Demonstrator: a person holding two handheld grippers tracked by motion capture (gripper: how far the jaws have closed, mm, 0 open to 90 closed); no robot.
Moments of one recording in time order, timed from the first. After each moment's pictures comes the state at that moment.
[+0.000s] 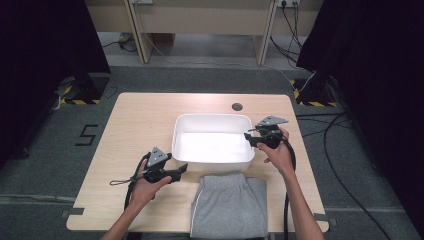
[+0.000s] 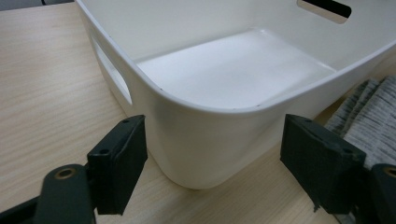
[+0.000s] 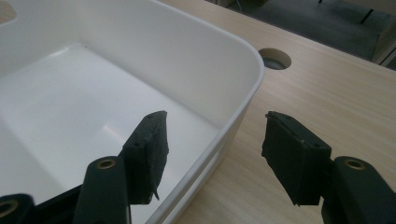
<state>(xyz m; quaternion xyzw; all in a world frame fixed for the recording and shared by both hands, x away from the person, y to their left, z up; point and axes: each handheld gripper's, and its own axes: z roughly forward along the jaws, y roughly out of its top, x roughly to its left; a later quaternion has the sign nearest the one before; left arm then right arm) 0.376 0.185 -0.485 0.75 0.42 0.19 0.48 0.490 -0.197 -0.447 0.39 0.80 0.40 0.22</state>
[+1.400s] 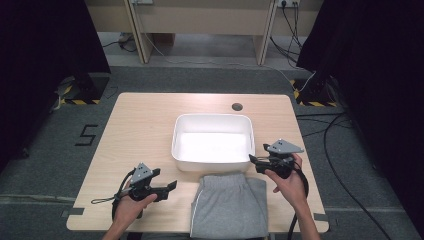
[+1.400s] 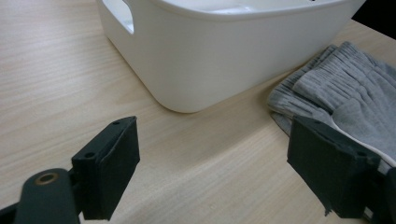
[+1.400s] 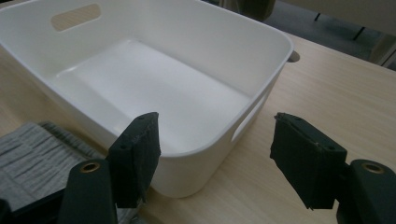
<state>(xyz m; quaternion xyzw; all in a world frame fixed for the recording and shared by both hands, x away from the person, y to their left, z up) 0.326 0.215 -0.494 0.75 0.43 0.16 0.48 0.387 -0.206 -0.430 0.38 0.79 0.42 0.24</state>
